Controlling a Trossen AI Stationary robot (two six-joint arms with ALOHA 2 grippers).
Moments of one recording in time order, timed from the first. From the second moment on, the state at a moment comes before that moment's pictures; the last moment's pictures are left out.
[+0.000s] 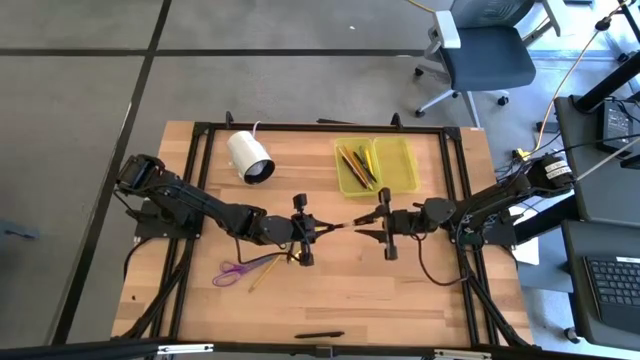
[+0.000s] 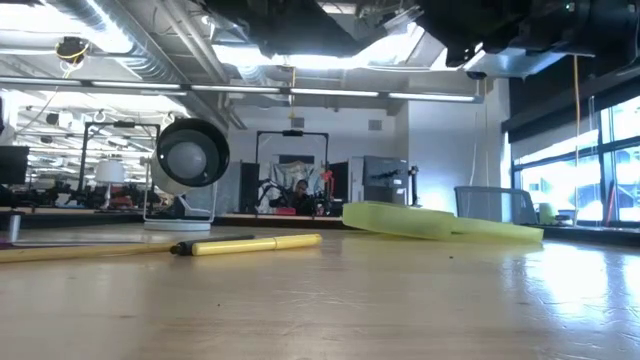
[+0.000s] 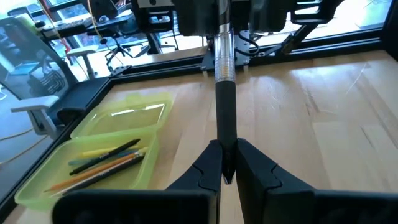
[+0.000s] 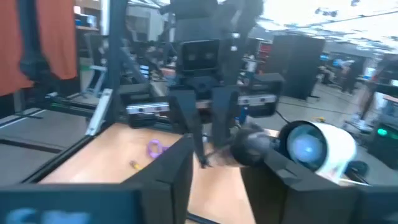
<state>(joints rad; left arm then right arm) -0.30 1.58 0.94 0.27 -0.52 0.02 0.28 1.27 0.39 0.98 0.17 -0.17</state>
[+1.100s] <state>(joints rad) -0.30 1.48 0.94 -0.29 -0.35 -0.32 0.03 1.27 0.47 0.56 0.37 -0.13</state>
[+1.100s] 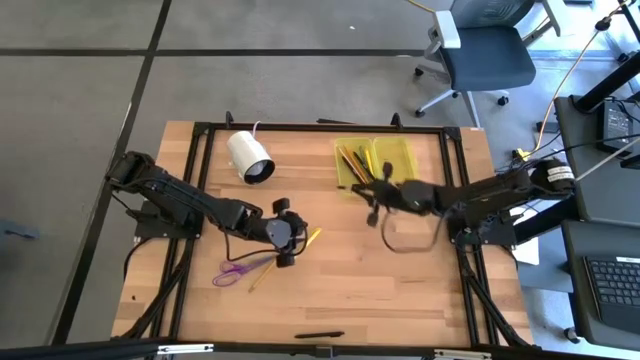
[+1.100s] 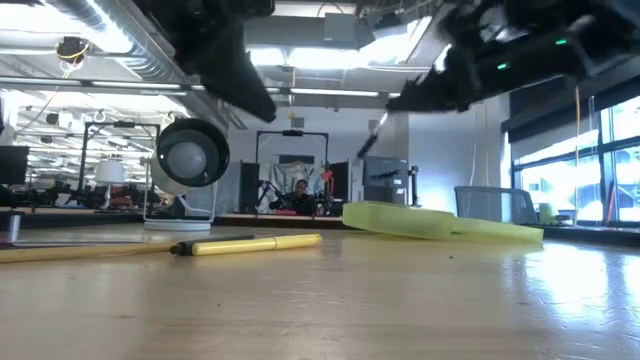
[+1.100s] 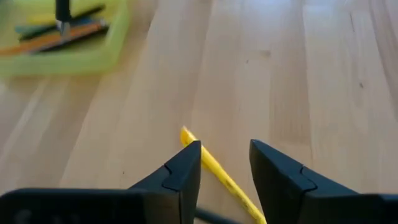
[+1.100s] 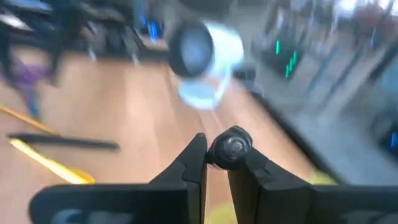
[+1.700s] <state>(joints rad) -0.30 1.48 0.94 -0.32 -0.32 -0.36 -0.47 1.39 0.97 -0.38 -0.10 0.07</state>
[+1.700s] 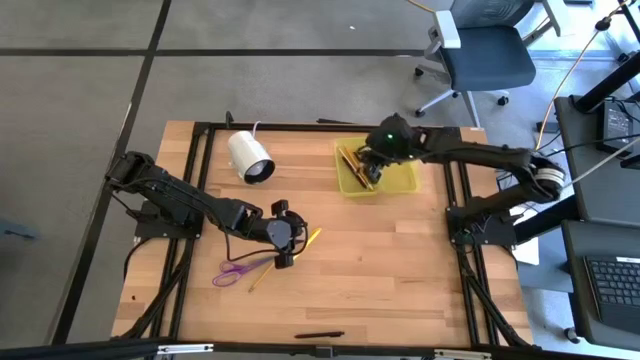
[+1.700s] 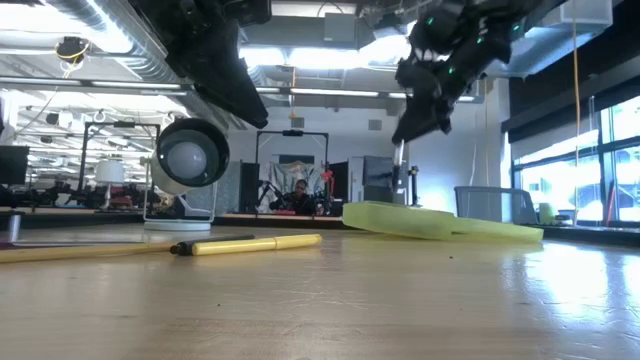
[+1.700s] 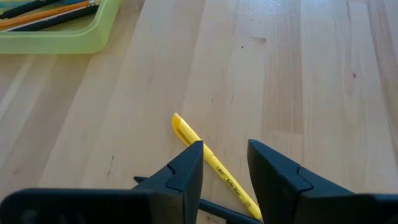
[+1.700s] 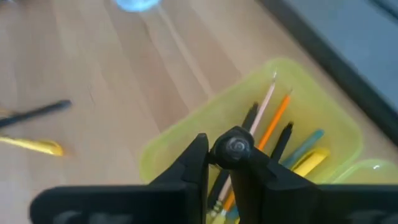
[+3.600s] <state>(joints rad) -0.23 1.69 0.94 -0.20 -0.28 -0.61 -0.27 1.52 1.06 -0.53 -0.08 0.05</state>
